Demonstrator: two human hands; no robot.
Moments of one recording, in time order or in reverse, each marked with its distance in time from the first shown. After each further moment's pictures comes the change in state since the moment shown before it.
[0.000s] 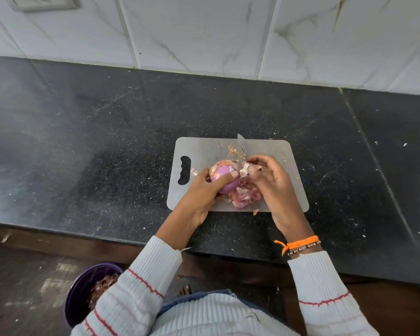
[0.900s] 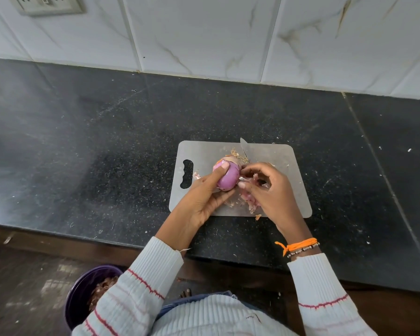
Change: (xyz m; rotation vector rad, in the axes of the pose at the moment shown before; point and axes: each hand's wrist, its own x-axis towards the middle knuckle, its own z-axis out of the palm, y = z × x) left_hand 0.000 0.010 0.000 -0.265 0.005 -0.095; right_hand 0.007 0.000 0.004 -0.238 -0.011 -0.089
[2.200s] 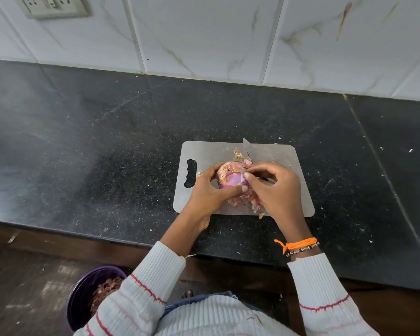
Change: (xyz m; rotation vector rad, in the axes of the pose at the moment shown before) left_hand -0.002 -0.010 -0.014 0.543 0.008 0.318; right_hand -0.003 -0.011 0.008 -0.222 0.244 -0.105
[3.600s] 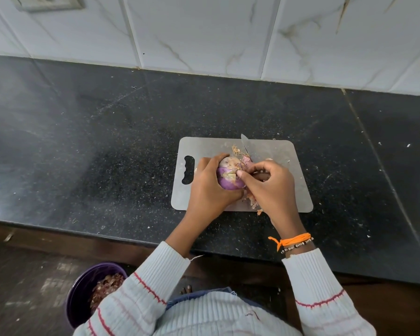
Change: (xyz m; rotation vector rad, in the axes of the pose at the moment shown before) left_hand 0.001 -0.004 0.004 0.557 0.131 0.387; right_hand -0.001 -0.006 0.006 0.021 -0.013 0.210
